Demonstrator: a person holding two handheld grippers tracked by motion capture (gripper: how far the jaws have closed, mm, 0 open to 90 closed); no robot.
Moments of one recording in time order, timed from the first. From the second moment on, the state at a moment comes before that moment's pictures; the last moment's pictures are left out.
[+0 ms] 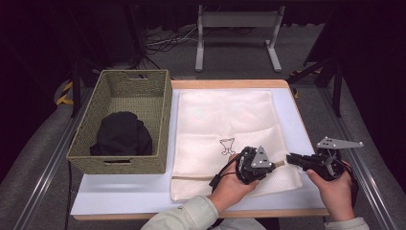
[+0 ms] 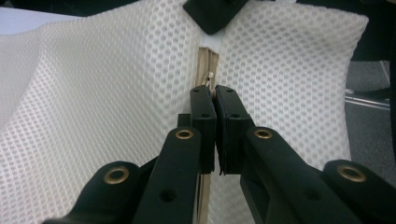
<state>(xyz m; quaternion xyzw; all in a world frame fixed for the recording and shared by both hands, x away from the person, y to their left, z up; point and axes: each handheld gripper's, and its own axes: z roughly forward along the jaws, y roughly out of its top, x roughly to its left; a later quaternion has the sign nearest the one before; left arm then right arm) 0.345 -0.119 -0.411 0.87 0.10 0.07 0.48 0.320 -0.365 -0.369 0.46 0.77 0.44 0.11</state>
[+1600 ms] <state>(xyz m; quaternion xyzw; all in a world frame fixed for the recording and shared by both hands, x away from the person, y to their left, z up) 0.338 0.005 -0.394 0.88 0.15 0.11 0.45 0.321 -0.370 -0.375 0.47 0.76 0.43 0.12</state>
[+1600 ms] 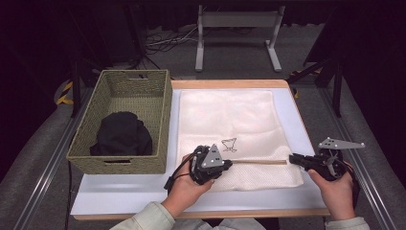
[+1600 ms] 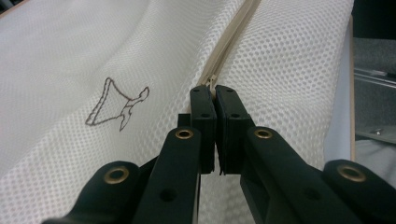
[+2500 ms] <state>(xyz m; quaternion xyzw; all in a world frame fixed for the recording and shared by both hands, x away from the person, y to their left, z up) 0.332 0.054 -0.393 0.87 0.19 0.12 0.44 0.321 -0.373 -0.380 0.48 0.76 0.42 0.12</state>
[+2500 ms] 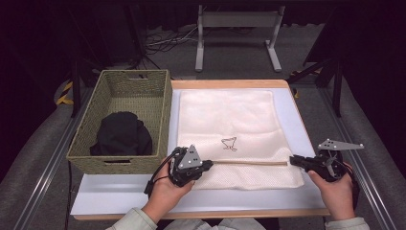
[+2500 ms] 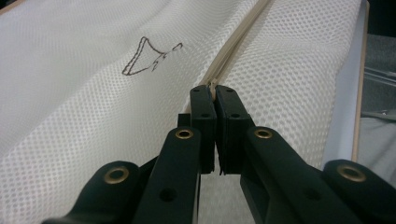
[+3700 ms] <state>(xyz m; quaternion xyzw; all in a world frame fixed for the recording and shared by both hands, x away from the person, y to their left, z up) 0.311 0.123 -0.390 0.86 0.23 0.15 0.43 0.319 -0.381 -0.385 0.49 0.77 0.40 0.13</state>
